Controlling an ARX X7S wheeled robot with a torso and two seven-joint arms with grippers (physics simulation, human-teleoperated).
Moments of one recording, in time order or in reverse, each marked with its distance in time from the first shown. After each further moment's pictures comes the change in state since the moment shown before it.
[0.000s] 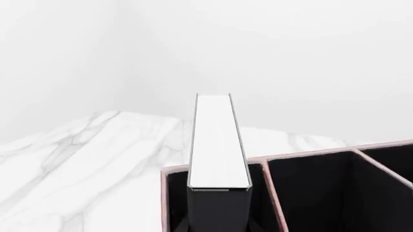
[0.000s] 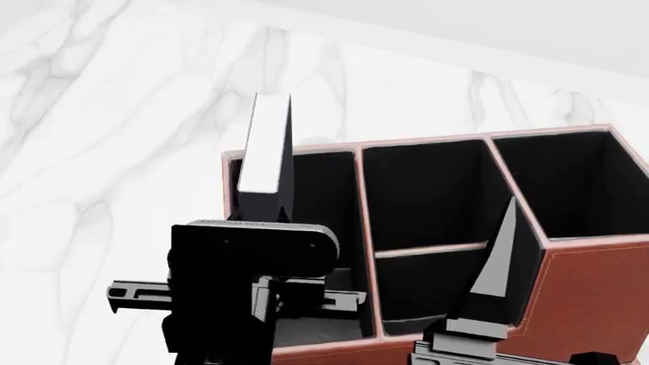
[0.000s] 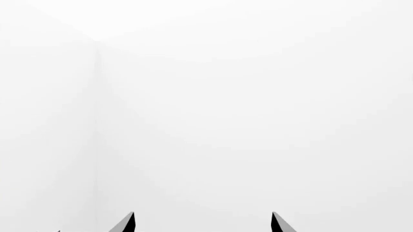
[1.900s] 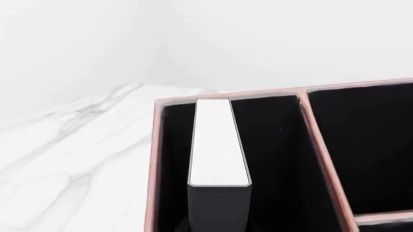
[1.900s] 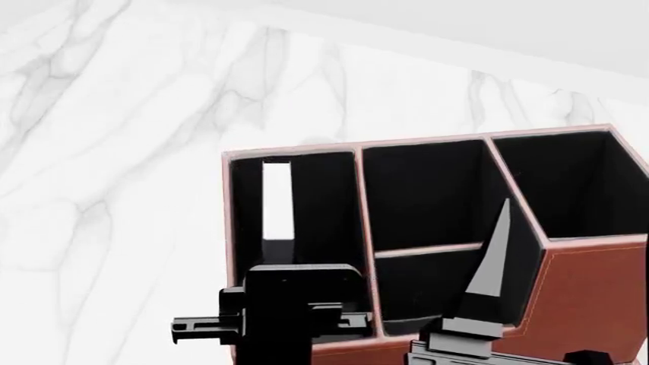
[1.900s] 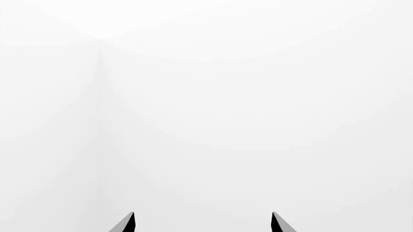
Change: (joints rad) left arm -0.221 0.041 0.754 -0.849 -0.278 0.950 -0.060; right arm 0.004 0.015 -0.027 0.025 0.005 -0.032 0.010
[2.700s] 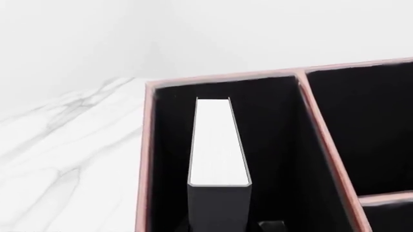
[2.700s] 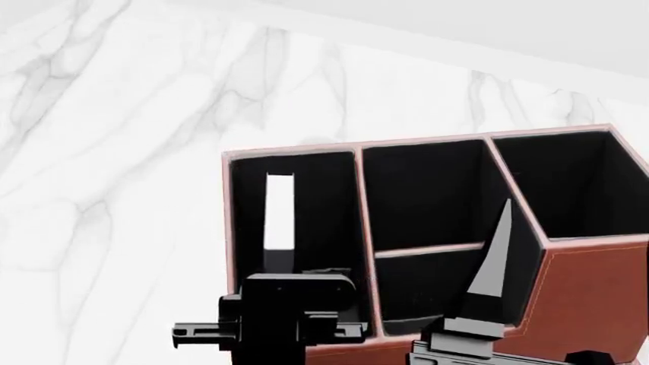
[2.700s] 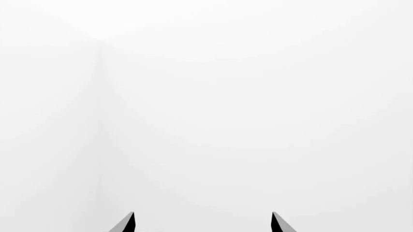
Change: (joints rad) left arm 0.030 0.000 0.015 -0.072 -0.009 0.056 0.089; right arm -0.002 0.009 -0.003 0.004 0.006 -0.008 0.008
